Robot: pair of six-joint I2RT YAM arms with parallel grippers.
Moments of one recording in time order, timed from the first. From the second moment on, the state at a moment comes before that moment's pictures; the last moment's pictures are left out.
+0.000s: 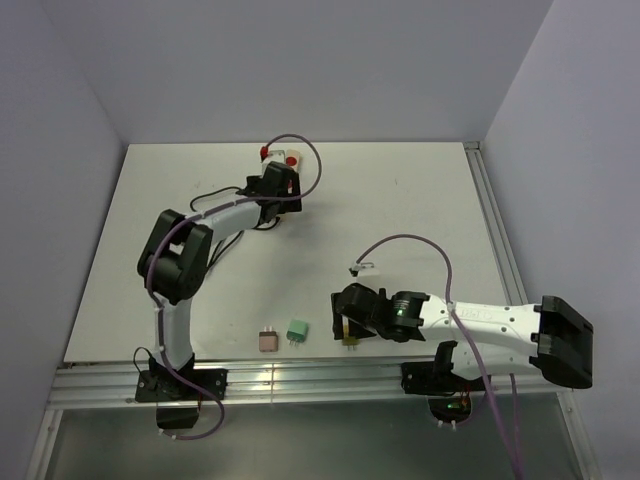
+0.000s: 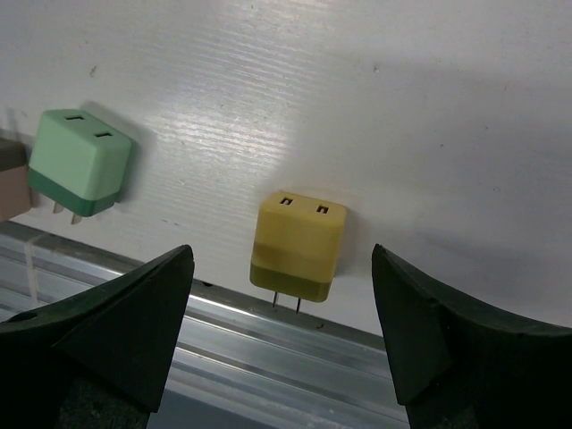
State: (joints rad) left arm -0.52 1.97 1.37 -0.11 -0.37 -0.43; right arm 1.18 1.14 0.61 -0.57 0.31 0.99
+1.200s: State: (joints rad) left arm -0.51 1.95 1.18 0.07 -0.35 -0.43; right arm 1.17 1.04 0.57 -0.57 0.33 0.98
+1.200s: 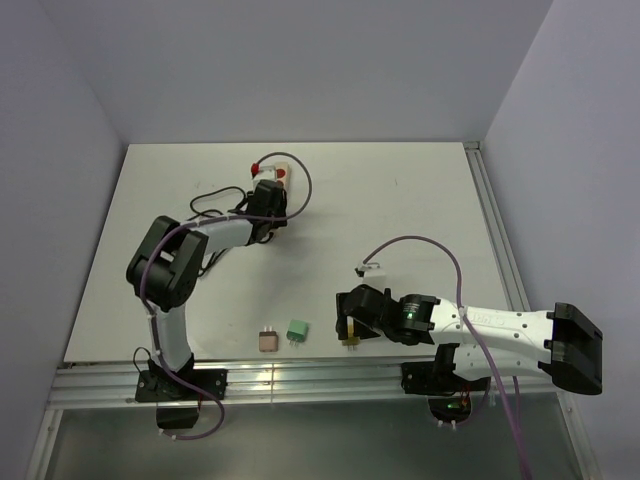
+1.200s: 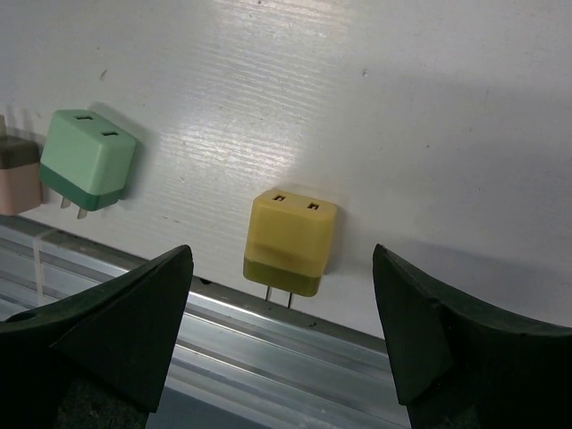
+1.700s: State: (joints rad) left arm -0.67 1.59 0.74 0.10 -0.34 -0.60; right arm 1.17 1.09 0.57 -0.55 0.32 0.97
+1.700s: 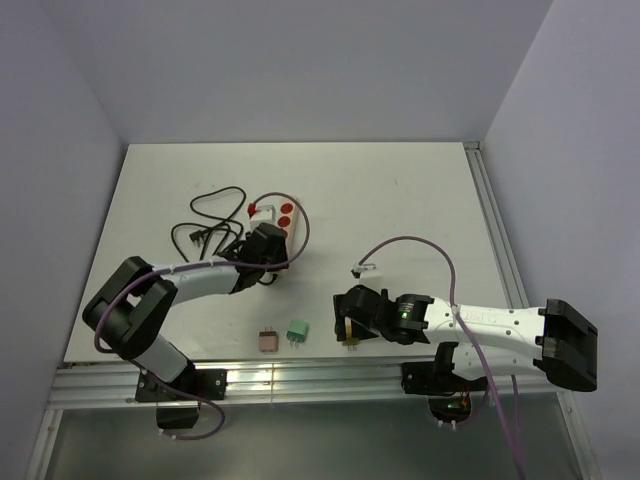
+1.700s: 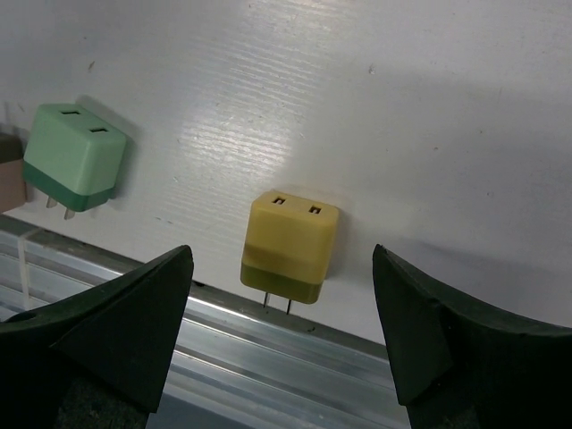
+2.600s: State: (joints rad) left arm -0.86 1.38 0.61 -0.10 -0.40 -0.78; right arm 1.18 1.14 0.55 -0.48 0.26 0.97
